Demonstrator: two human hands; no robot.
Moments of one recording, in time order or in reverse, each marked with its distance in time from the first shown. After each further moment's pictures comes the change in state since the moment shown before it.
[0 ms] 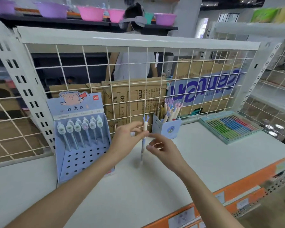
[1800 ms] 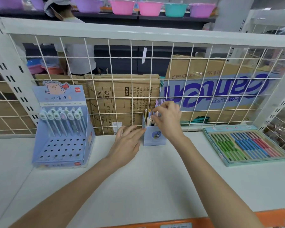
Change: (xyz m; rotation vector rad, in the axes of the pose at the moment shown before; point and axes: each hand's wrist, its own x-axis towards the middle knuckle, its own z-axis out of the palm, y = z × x) left_hand 0.015 -0.032 0.105 0.827 -0.001 0.162; right_hand 0.119 0.034 -0.095 -0.510 0.185 -0.410
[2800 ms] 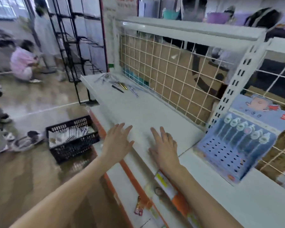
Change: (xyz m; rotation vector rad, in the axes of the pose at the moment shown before) left_hand -0.367 -0.091 -0.239 0.490 0.061 -1.246; right_hand -0.174 -0.361 0.161 0.136 -0.806 -0.783
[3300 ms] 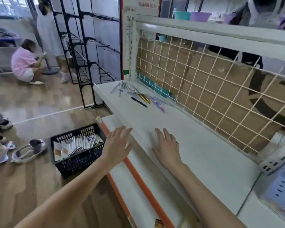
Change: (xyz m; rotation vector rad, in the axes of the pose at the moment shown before) left_hand 0.112 -0.183 0.018 -0.067 0.025 0.016; right_hand 0.180 -0.100 0.057 0.041 -0.061 0.067
